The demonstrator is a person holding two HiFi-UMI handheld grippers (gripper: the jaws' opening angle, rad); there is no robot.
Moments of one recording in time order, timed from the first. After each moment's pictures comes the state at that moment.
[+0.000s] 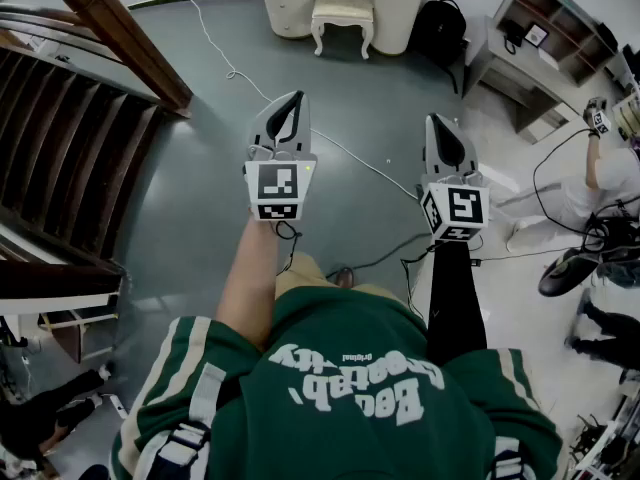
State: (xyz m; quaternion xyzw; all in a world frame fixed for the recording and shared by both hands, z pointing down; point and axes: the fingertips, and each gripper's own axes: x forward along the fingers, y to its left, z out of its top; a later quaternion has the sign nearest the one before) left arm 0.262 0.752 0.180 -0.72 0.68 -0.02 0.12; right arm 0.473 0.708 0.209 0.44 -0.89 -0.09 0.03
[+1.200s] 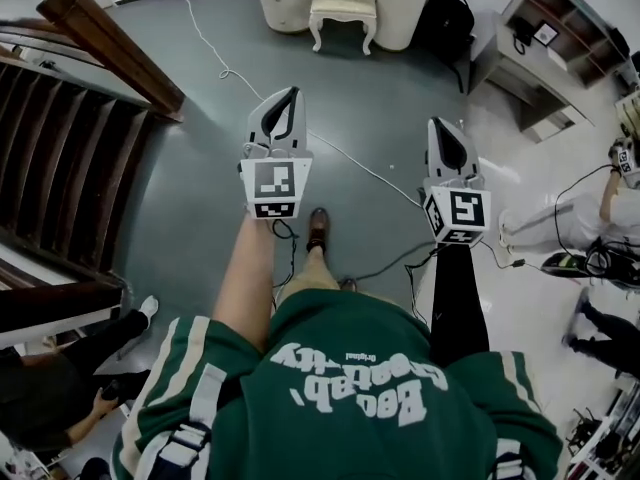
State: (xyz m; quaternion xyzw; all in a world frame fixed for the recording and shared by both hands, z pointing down) left arm 0.191 0.635 0.203 -0.72 0.69 -0.04 0.11; right arm 0.416 0.597 0.241 0.44 -0.89 -0.08 0.06
